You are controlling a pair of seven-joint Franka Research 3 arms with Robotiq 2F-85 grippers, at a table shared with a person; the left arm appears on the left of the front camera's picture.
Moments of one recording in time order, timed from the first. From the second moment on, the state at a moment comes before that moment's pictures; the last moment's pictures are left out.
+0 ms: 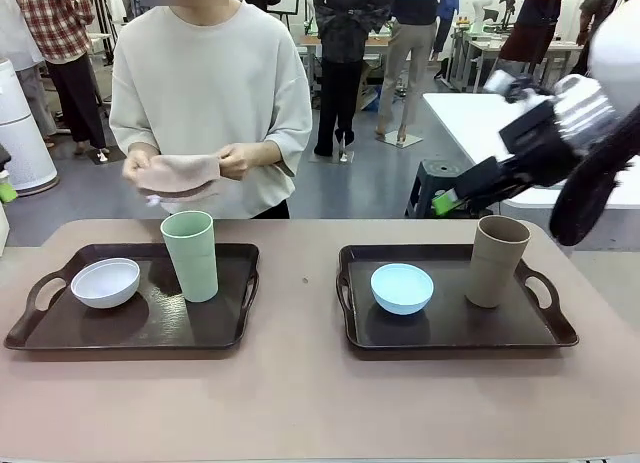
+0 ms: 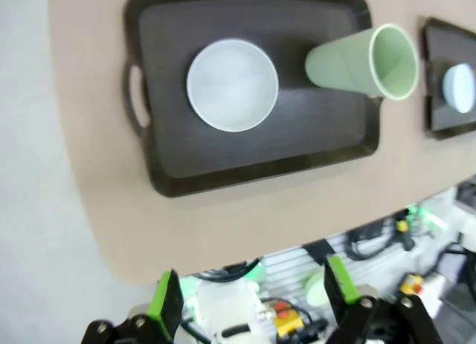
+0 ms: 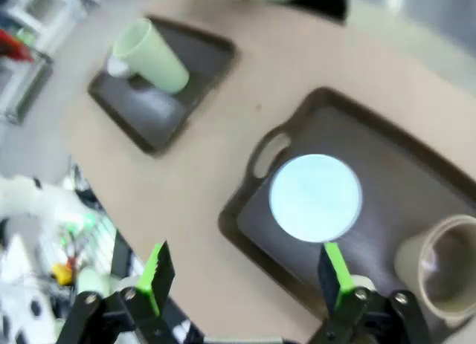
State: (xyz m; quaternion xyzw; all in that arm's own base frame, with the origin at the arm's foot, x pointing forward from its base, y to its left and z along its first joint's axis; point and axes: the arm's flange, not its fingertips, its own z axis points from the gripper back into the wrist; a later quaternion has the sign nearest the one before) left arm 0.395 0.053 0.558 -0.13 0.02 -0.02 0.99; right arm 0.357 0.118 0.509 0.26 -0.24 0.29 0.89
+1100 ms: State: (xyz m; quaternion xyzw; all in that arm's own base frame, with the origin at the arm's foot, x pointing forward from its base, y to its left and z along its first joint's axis) left arm 0.437 0.026 0.545 -0.05 -0.02 -0.04 1.00; right arm 0.382 0.161 0.494 0.24 -0.27 0.51 0.78
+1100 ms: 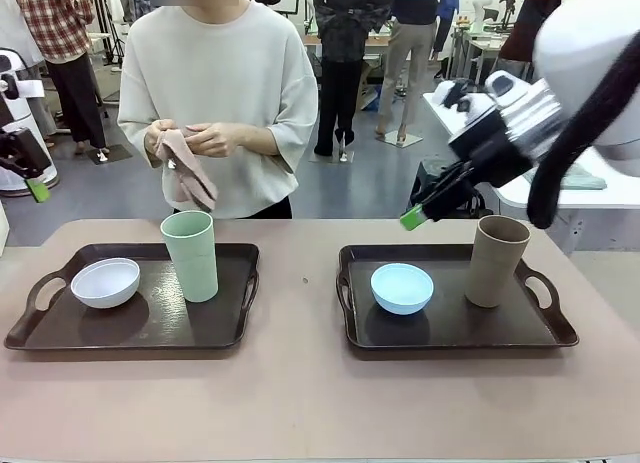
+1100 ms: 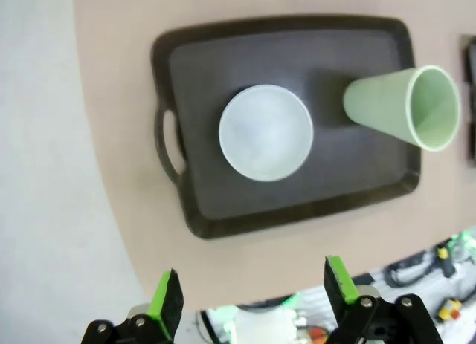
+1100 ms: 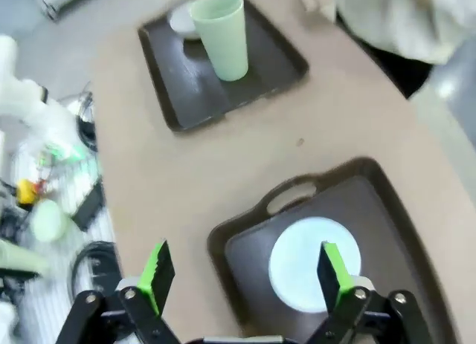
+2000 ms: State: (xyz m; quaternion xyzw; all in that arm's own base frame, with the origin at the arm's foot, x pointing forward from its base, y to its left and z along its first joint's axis) left arm 0.471 -0.009 0.450 -0.02 -0.09 -0.07 0.99; right arm 0.514 0.367 0.361 0.33 -0.25 0.66 0.63
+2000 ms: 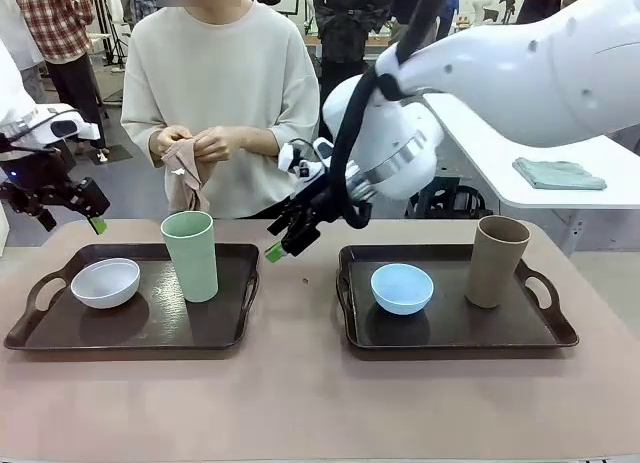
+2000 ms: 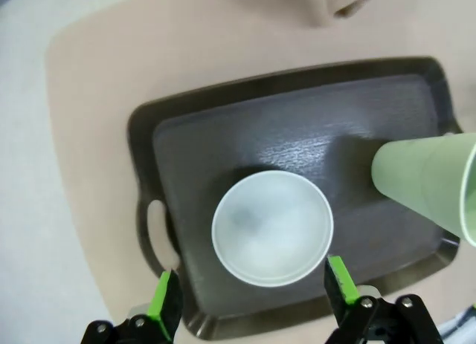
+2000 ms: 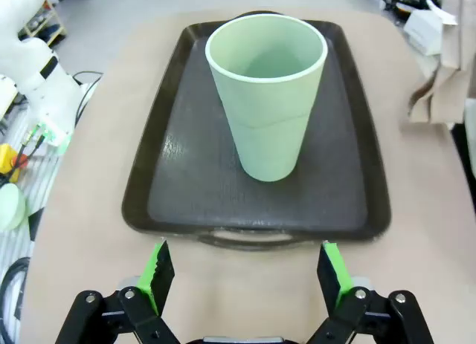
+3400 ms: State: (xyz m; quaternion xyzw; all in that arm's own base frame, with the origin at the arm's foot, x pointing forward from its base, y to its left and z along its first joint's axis) left arm 0.463 -0.014 0.421 -0.02 -0.07 -0.07 1.00; right arm 0.530 0.425 0.338 0.38 -0.30 0.63 0.60
